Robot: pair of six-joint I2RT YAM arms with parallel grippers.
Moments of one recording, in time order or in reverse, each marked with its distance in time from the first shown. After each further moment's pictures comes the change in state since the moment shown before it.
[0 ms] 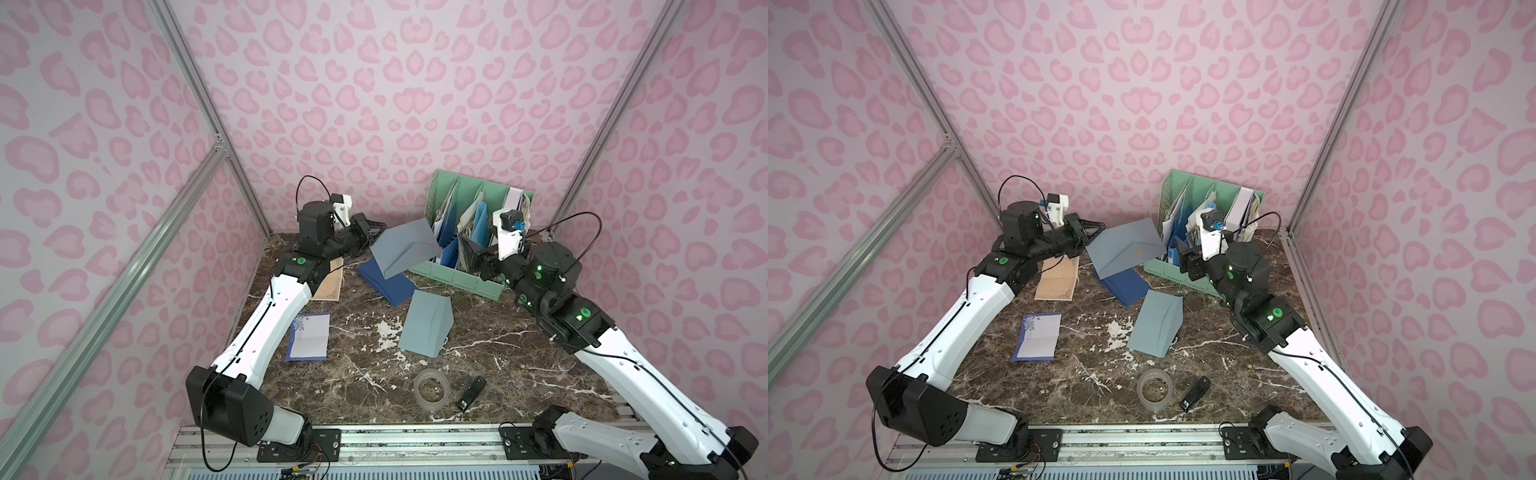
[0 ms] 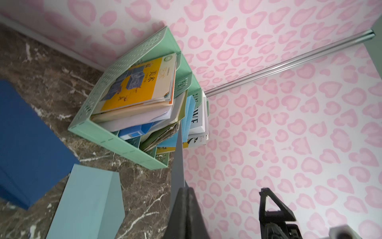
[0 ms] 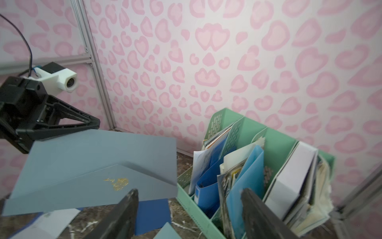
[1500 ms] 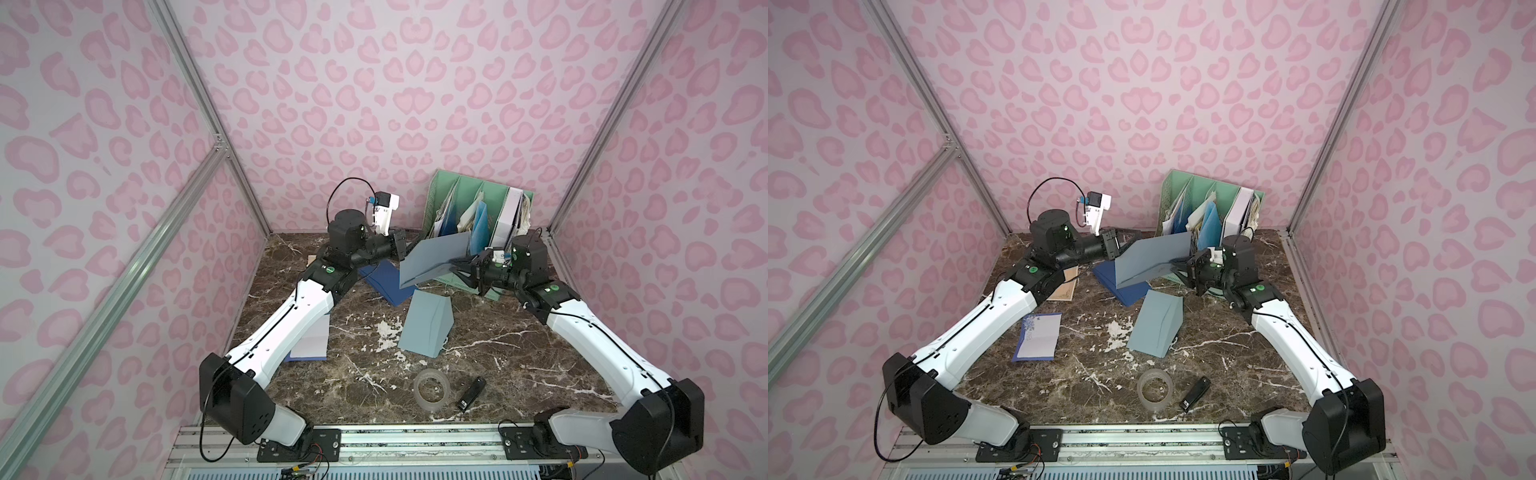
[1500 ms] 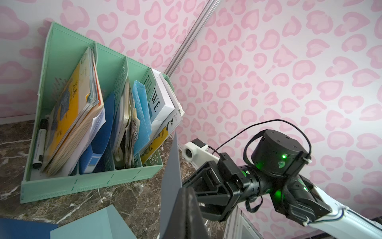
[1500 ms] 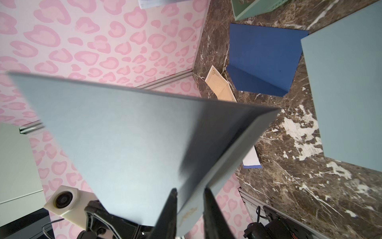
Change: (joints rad) left arm -0.193 0.040 -0.011 0.159 0.060 0.374; right arm -0.208 0.205 -0.120 0.026 -0.687 1.477
